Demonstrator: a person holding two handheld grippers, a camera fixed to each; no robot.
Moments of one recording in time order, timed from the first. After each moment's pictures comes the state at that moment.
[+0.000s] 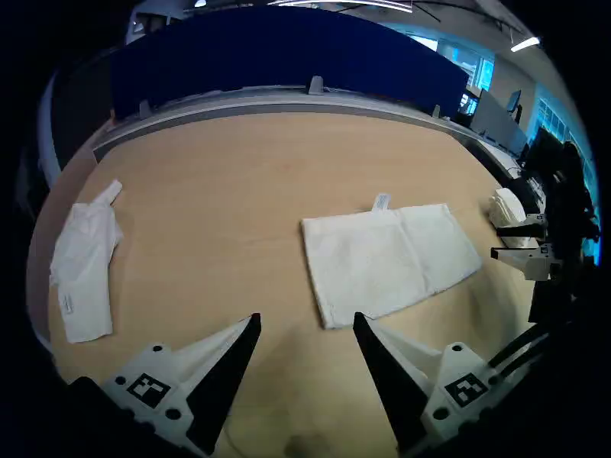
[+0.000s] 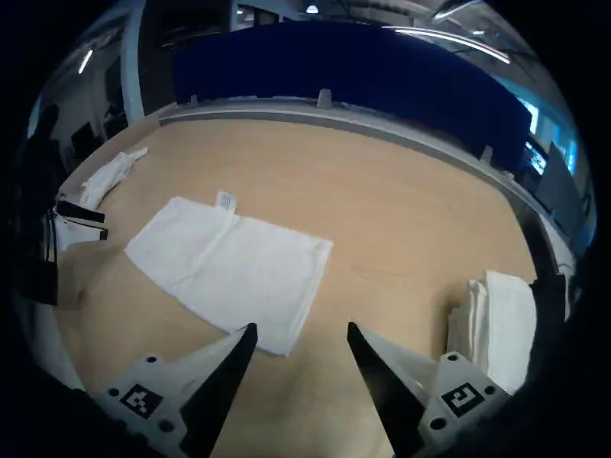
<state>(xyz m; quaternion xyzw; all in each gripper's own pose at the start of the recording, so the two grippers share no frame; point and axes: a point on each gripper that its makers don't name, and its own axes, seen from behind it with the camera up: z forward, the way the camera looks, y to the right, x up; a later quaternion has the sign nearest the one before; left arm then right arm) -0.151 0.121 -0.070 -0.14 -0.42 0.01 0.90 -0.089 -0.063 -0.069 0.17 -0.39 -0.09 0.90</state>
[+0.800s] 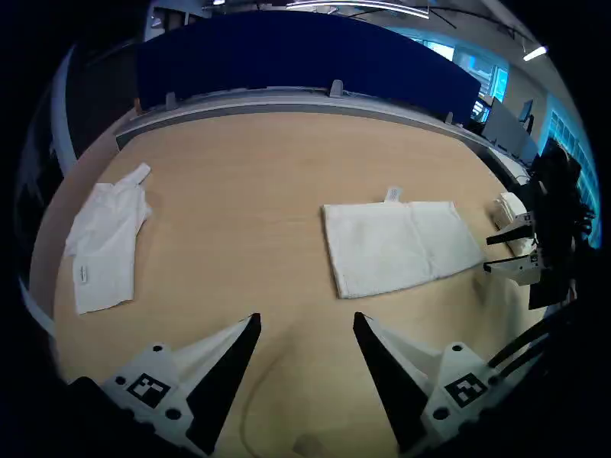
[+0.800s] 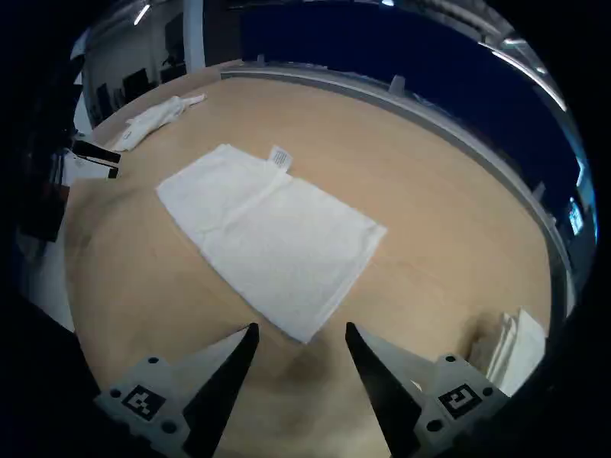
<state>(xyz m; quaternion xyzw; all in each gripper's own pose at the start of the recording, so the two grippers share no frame) -0.139 0.093 -0.109 -0.10 -0.42 0.00 0.90 -0.115 -0.077 -0.087 0.30 -0.43 -0.17 0.84</state>
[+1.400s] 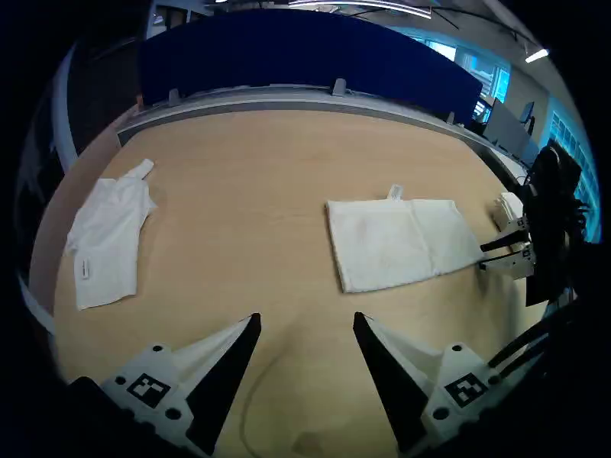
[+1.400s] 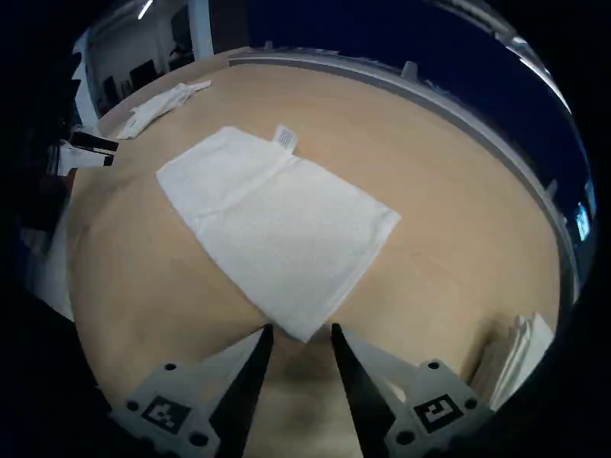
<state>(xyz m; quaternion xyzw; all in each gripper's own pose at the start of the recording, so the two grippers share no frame) -0.140 0.089 -0.115 -0.10 -0.42 -0.01 0.90 -0.133 -0.079 -0.092 0.32 -0.45 -0.17 0.82</state>
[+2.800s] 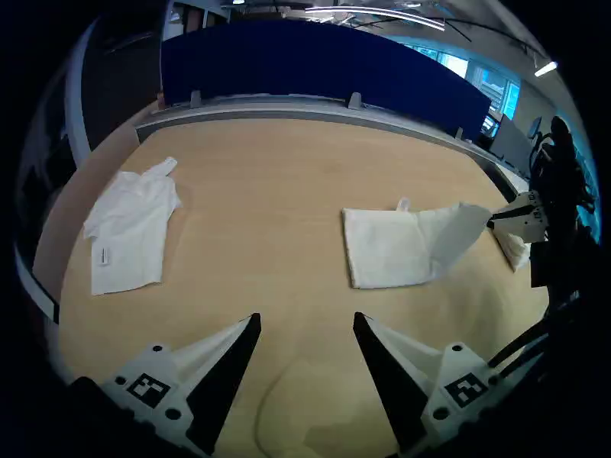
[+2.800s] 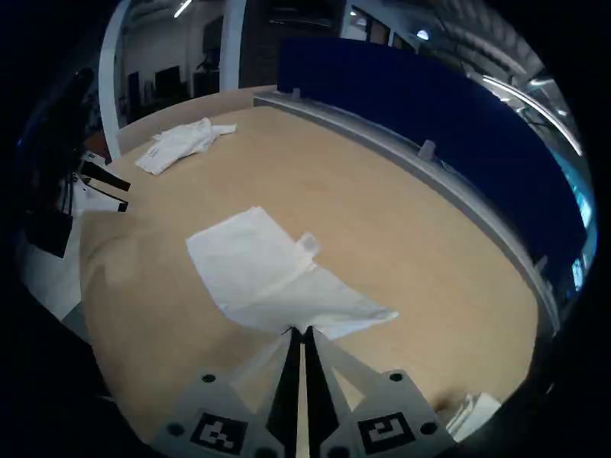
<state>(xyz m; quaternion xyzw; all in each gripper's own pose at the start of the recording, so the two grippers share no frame) -0.117 0.063 -0.133 -0.07 -0.41 -0.03 0.91 -0.028 -0.144 -0.047 0.35 -0.35 -0.21 0.84</state>
